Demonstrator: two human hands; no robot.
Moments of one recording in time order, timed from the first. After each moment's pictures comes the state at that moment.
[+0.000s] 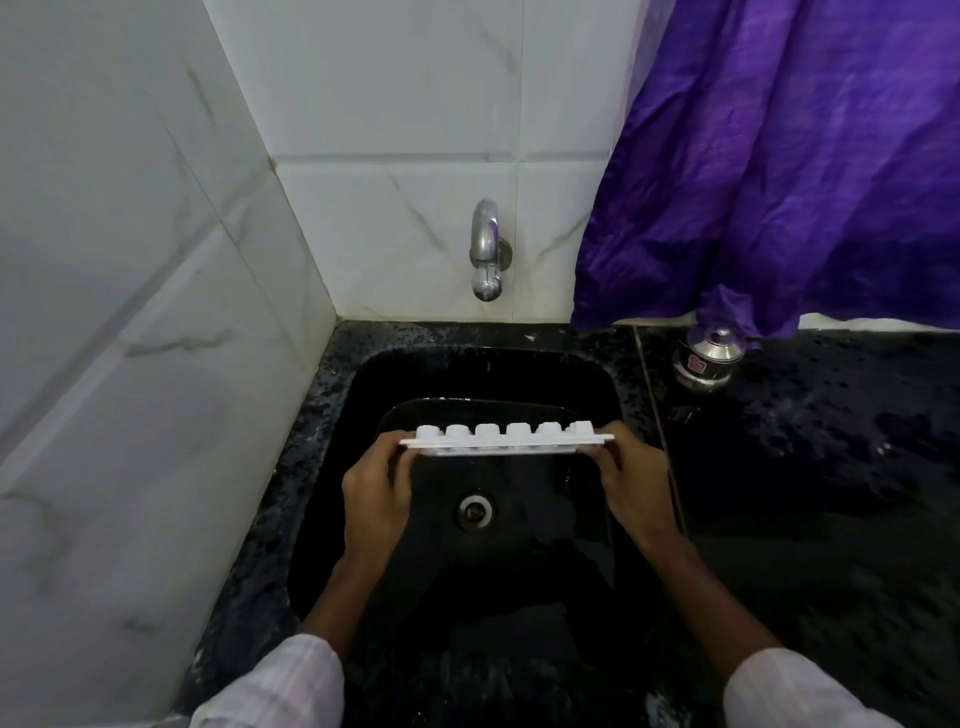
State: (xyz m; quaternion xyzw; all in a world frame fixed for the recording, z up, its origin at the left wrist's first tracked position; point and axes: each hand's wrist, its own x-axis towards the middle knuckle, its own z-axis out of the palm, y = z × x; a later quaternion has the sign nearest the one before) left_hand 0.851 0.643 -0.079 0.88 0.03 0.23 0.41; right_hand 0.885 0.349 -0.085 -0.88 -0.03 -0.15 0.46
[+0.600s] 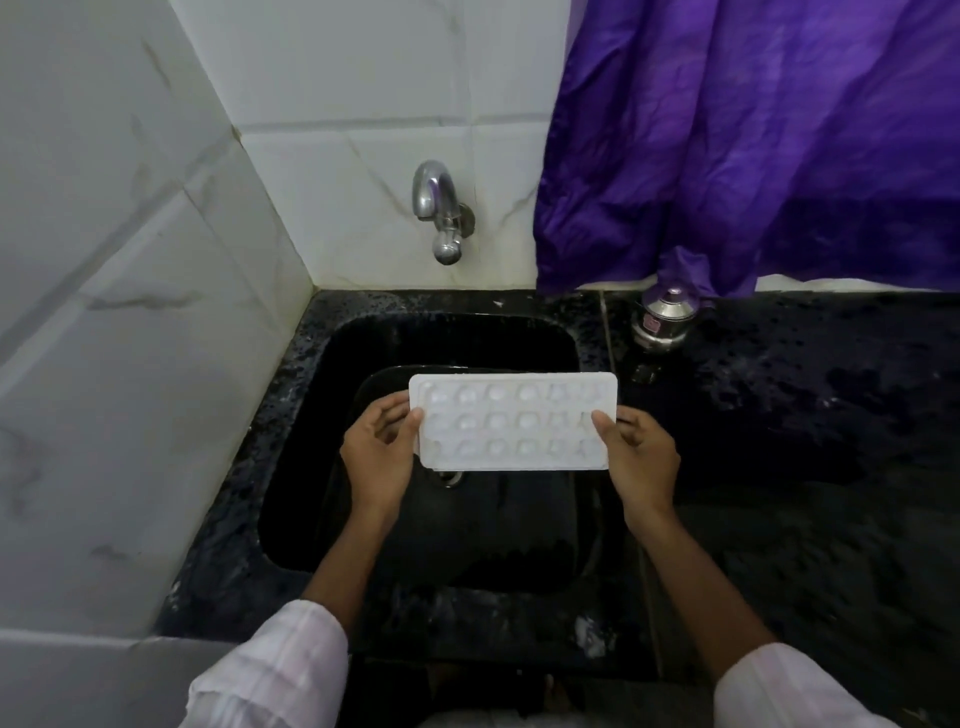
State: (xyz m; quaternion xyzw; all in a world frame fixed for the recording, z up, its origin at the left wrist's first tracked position) left_hand 0.827 0.564 -0.058 0.74 0.17 0.19 0.63; right_hand 0.841 0.298 -0.084 -0.74 0.21 -0.10 0.63
